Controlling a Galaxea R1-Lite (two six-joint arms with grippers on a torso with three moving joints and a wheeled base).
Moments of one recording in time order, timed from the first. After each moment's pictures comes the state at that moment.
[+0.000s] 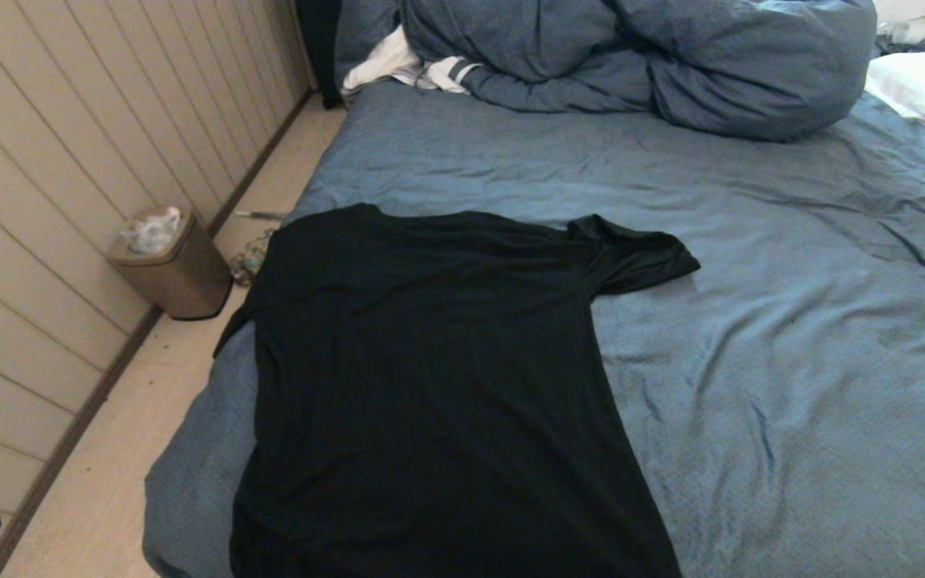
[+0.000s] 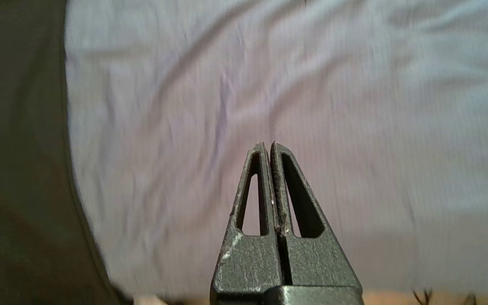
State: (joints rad) left arm -0.19 0.43 -0.32 0.04 0.32 -0.06; right arm 0.11 0.70 -0.41 -0.04 -0.25 0.07
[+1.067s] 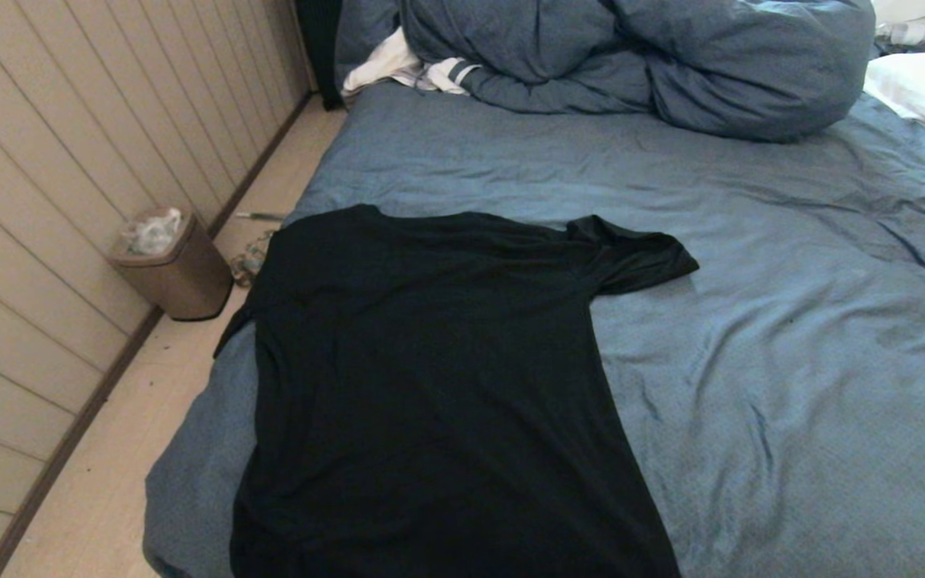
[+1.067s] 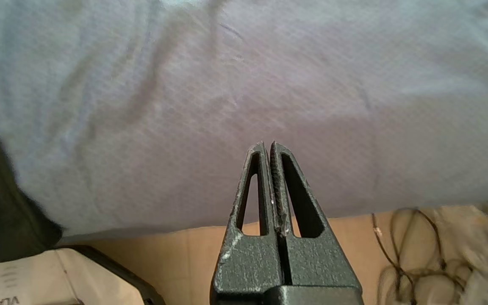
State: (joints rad) left arm 0.03 0.24 -0.12 0.03 0.32 0.11; right arm -0.01 0.16 -0.10 0.12 -0.23 0.00
